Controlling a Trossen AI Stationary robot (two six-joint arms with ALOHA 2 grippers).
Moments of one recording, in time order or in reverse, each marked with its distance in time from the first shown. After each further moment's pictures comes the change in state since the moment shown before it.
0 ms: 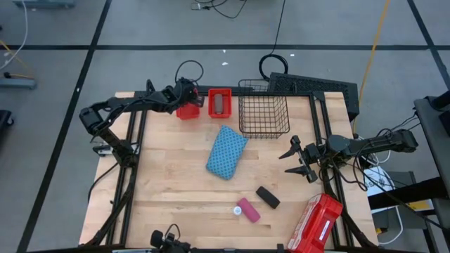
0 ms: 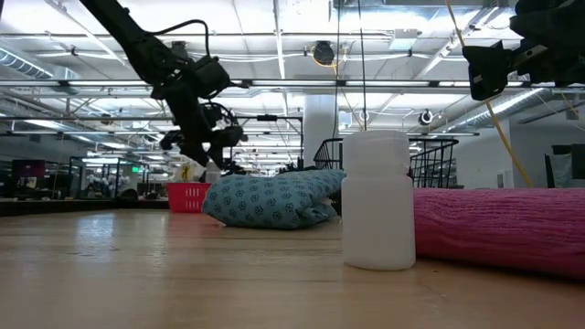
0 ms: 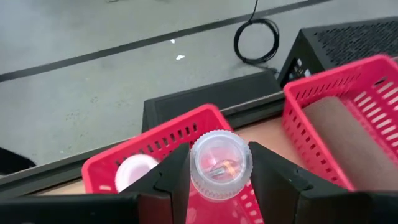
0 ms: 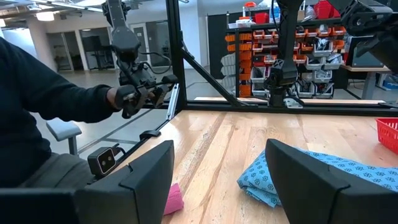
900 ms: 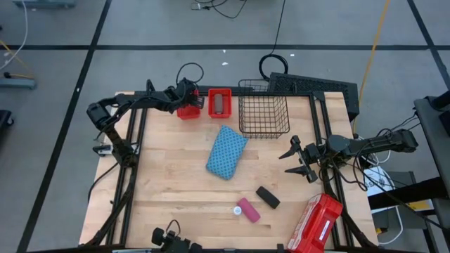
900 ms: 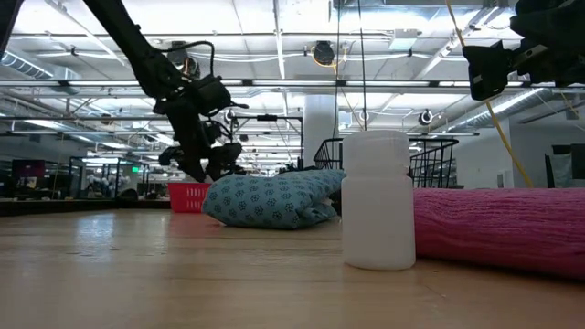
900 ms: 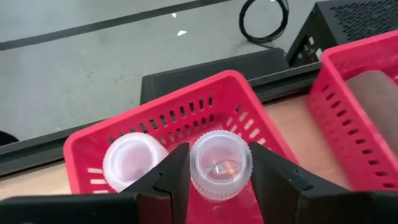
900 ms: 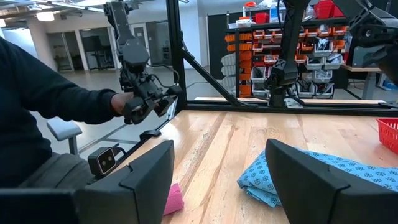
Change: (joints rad) left arm 0.041 0.096 0.000 0.009 0.059 -0.035; right arm 0.000 0.000 0.000 0.000 0.000 0.000
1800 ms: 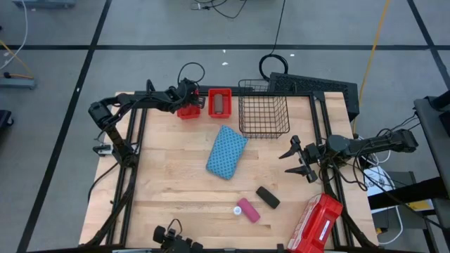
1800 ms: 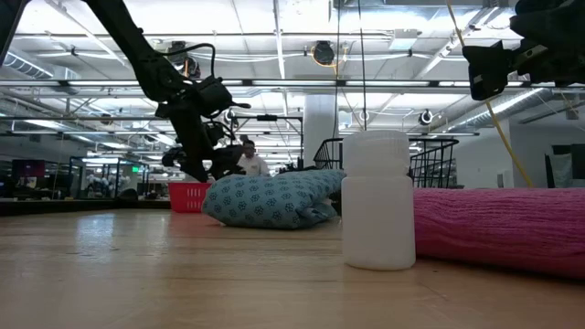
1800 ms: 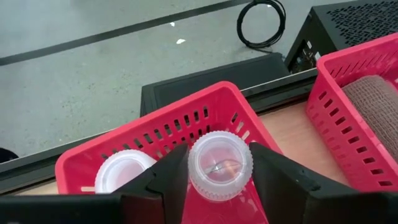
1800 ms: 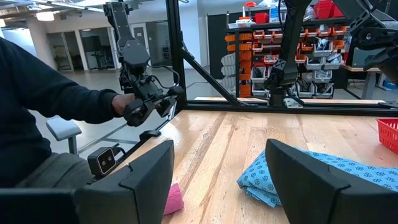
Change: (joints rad) left arm 0.002 0.022 0.000 0.053 -0.011 0.048; right arm 0.000 0.000 0.000 0.000 0.000 0.000
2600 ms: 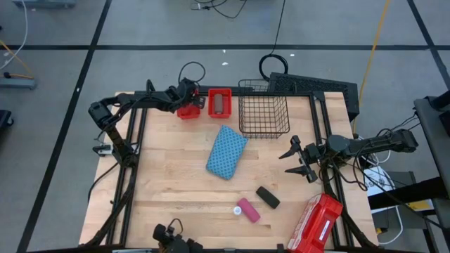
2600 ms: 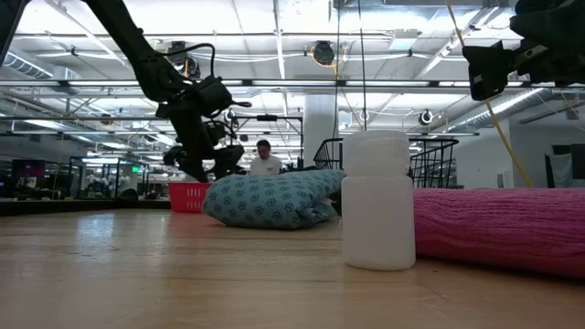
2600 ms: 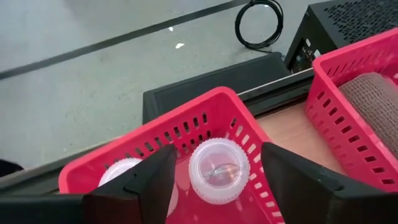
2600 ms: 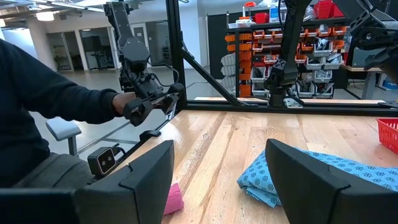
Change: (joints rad) left arm 0.002 0.000 0.001 0.015 0.000 0.064; right arm 0.000 0.000 0.000 0.000 0.000 0.000
